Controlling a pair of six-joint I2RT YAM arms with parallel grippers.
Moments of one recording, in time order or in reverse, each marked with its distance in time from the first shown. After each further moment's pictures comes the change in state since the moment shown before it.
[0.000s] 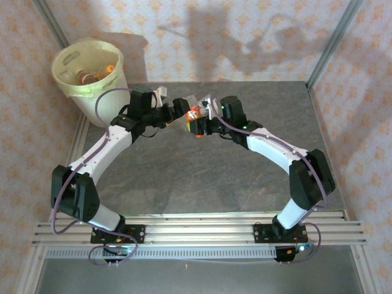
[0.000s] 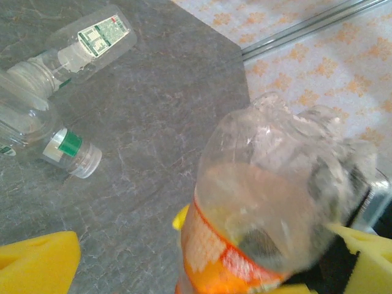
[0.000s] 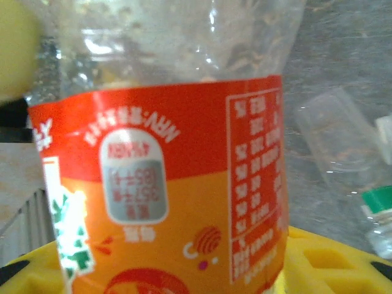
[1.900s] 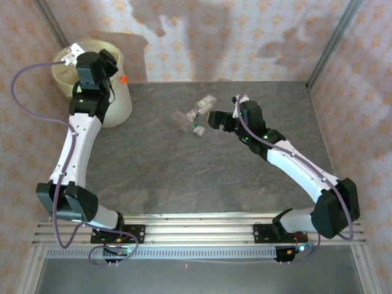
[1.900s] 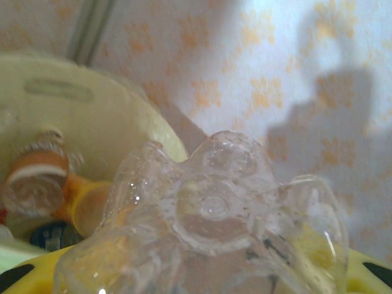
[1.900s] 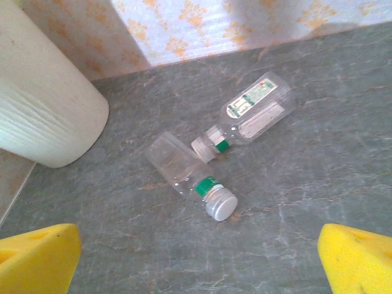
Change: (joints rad) left arm 0.311 -0.019 0.385 -0.019 -0.888 0.126; right arm -0.030 -0.316 -0.127 -0.172 0.582 0.157
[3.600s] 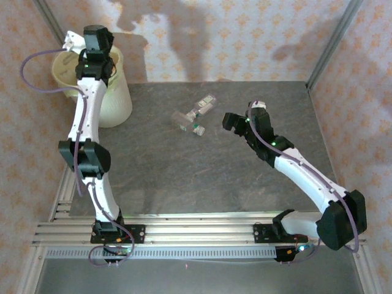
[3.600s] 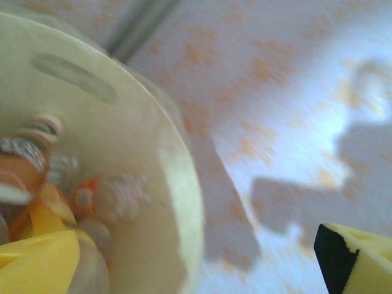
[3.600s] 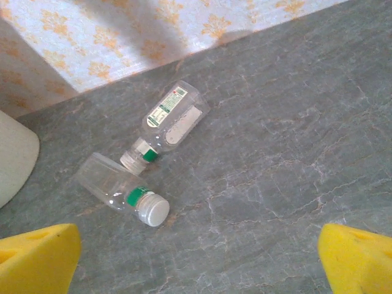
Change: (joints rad) left arm 0.019 0.444 0.575 -0.284 -0.093 -0.328; right arm -0.038 -0.082 -0.083 -0.062 0.188 0.094
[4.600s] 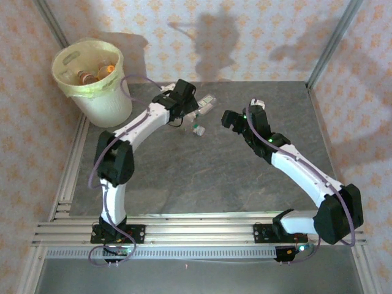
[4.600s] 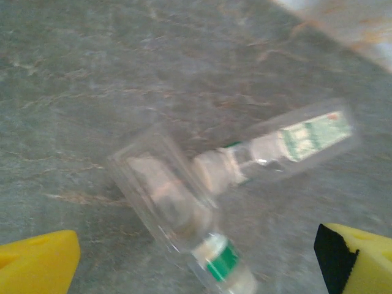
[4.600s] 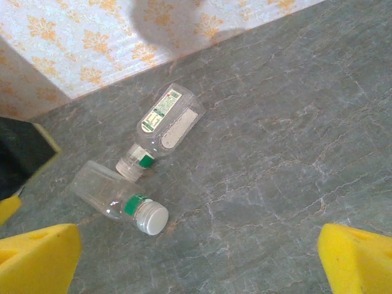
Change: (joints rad) left arm -0.497 0.118 -0.383 -0.163 0.117 0.079; right arm 0.000 0.040 0.030 -0.002 0.023 0.036
